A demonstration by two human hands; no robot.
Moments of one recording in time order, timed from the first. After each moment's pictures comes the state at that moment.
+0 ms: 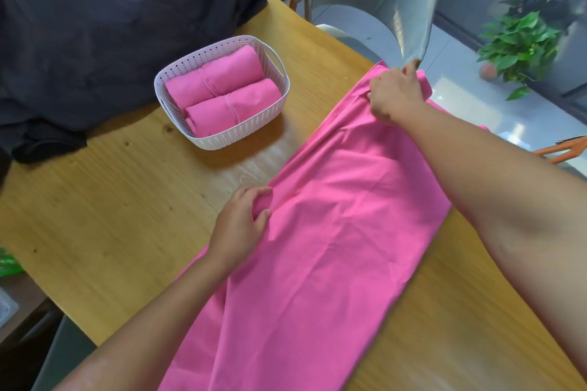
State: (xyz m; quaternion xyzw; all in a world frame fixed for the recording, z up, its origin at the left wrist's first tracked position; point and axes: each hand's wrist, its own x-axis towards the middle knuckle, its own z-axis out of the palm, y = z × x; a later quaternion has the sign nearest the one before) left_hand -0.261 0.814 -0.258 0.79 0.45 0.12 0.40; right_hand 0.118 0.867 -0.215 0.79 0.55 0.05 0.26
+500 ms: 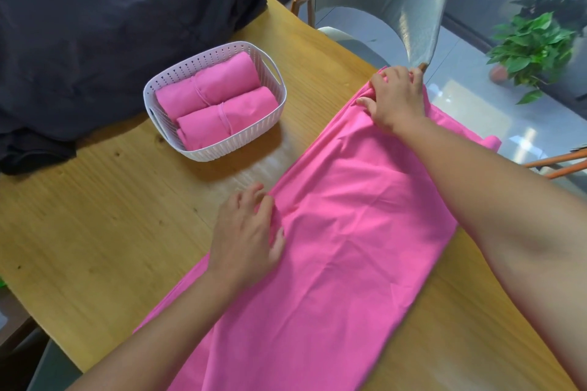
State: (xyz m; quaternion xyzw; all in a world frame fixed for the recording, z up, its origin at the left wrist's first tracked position) left_hand -0.242 0.808 -0.253 0.90 0.40 0.04 0.15; right_hand 0.137 0.867 -0.245 0.83 0.55 0.05 0.06
